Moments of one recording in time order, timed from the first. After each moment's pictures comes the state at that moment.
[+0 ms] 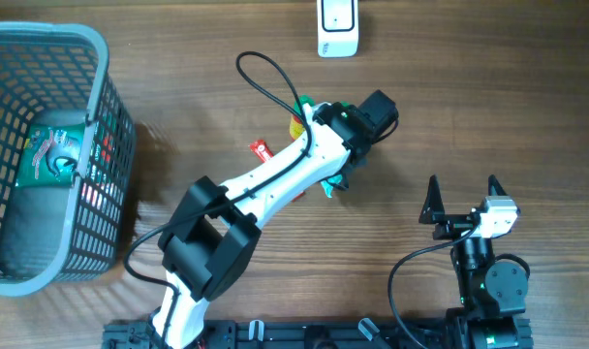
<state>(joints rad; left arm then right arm) -0.82 2.07 1.69 -1.04 -0.24 -1.16 0.09 0.01 0.01 0.01 0.08 0.04</state>
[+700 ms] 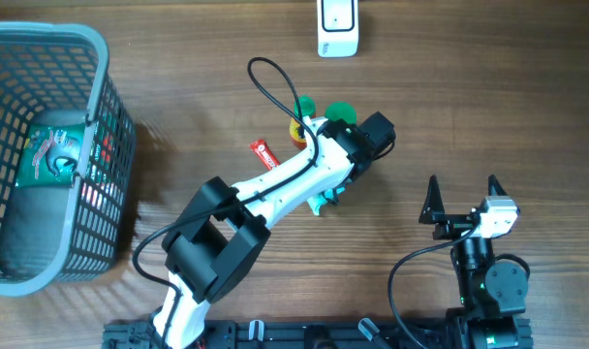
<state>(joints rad) -0.85 2.07 1.59 -1.07 -0.35 -1.10 0.09 0.01 0.01 0.01 0.08 0.04</state>
